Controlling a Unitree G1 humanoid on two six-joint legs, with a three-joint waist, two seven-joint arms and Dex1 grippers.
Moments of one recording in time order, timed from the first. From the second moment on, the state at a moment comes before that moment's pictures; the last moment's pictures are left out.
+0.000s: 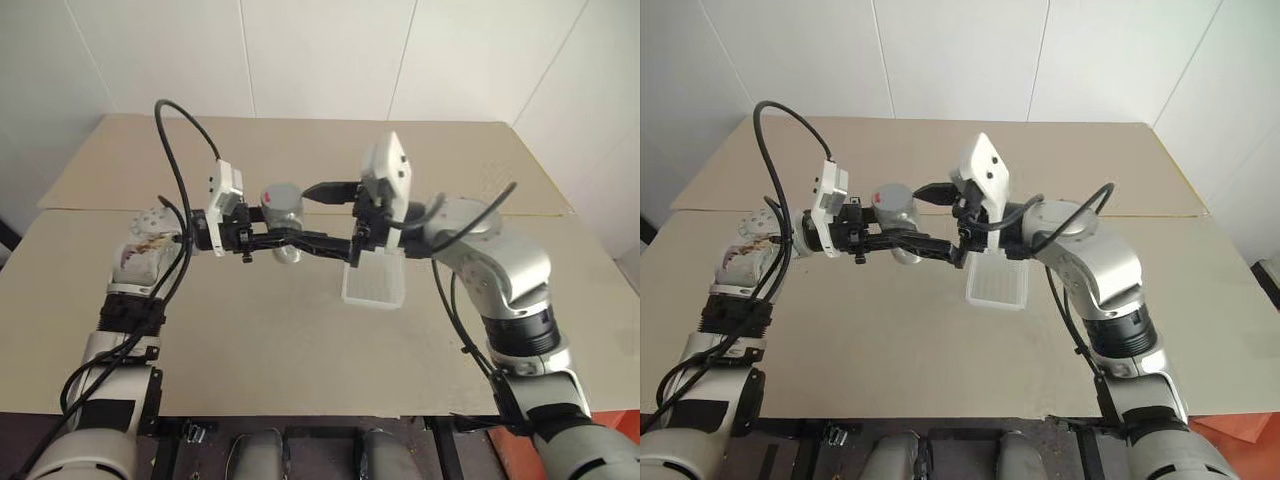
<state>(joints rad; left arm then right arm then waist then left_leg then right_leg) -0.78 0.54 -0.02 0.36 -0.41 0.31 -1.30 -0.83 -0.38 0.18 -0.21 0.49 0.70 0.78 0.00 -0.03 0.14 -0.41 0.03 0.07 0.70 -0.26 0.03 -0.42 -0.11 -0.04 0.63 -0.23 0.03</state>
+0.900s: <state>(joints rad) -0.79 0.52 -0.06 0.34 -0.39 0.26 -1.37 -0.87 -0.30 0.19 -0.12 0.44 0.70 0.78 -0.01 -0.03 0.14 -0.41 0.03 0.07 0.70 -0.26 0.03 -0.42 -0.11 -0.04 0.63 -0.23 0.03</state>
